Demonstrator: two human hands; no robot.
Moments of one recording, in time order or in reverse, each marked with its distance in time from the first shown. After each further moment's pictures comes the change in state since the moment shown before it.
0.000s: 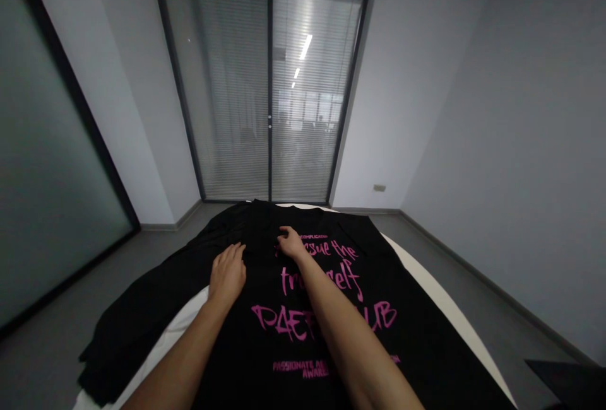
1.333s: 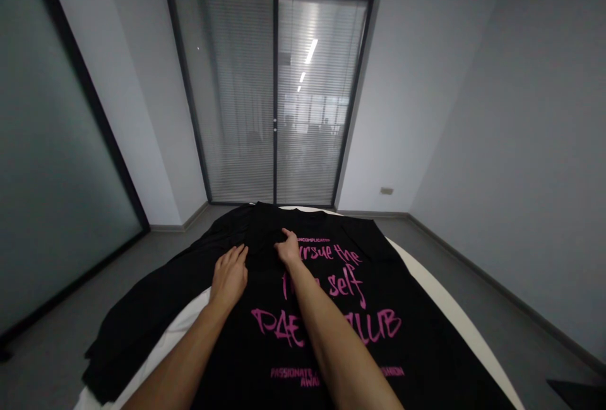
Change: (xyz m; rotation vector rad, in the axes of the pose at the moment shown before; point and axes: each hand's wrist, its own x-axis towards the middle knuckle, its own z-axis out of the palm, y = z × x) left_hand -0.001 0.001 0.003 0.057 -0.009 0.027; right_hand 0.002 0.008 0.026 0.023 0.174 -0.189
